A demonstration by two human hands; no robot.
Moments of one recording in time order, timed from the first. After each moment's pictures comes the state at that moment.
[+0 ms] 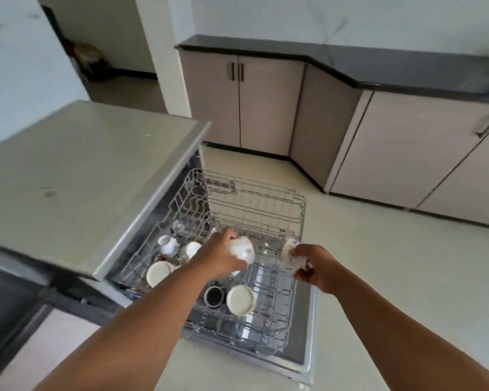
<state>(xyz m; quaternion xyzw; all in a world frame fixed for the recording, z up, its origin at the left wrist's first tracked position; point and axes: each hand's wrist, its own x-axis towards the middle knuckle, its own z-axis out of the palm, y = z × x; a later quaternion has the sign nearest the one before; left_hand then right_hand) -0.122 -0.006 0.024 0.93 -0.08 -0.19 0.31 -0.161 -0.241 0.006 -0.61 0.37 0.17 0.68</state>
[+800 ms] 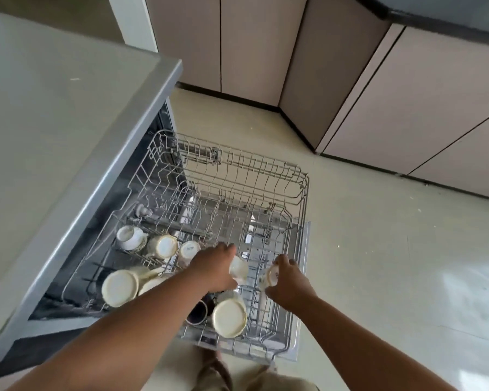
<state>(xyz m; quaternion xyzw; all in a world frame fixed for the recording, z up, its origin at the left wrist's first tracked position) -0.033 -0.030 -0.105 0.92 -0.25 -0.30 0.08 -0.107 -0.214 -0.105 -0.91 0.18 0.28 0.25</state>
